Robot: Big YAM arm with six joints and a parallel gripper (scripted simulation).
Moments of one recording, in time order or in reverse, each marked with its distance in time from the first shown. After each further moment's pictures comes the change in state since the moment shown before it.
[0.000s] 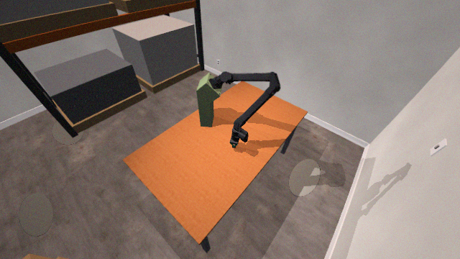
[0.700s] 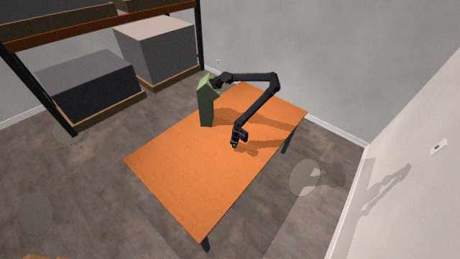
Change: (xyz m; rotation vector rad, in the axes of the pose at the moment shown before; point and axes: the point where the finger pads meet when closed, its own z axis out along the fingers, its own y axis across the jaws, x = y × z) arm -0.001 0.000 0.000 0.001 -0.001 -0.001
